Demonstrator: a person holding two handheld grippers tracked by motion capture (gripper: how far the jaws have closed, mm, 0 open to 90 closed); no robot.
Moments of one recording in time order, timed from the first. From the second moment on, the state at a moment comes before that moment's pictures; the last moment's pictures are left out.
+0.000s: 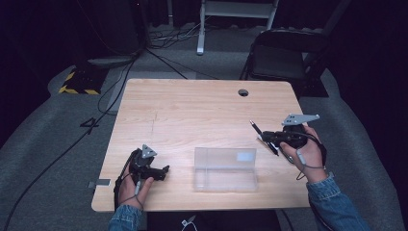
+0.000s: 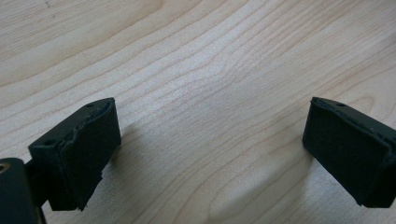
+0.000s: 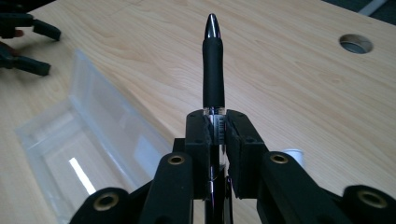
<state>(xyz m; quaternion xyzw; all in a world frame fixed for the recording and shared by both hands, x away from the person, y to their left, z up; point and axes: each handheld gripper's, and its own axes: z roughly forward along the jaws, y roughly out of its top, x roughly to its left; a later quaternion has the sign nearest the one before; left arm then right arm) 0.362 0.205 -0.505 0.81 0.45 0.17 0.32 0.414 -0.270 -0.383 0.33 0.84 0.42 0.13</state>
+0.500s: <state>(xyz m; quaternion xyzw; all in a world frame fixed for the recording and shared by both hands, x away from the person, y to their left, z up) 0.362 0.205 -0.505 0.81 0.45 0.16 0.32 0.394 -0.236 -0.396 0.28 0.85 0.44 0.09</state>
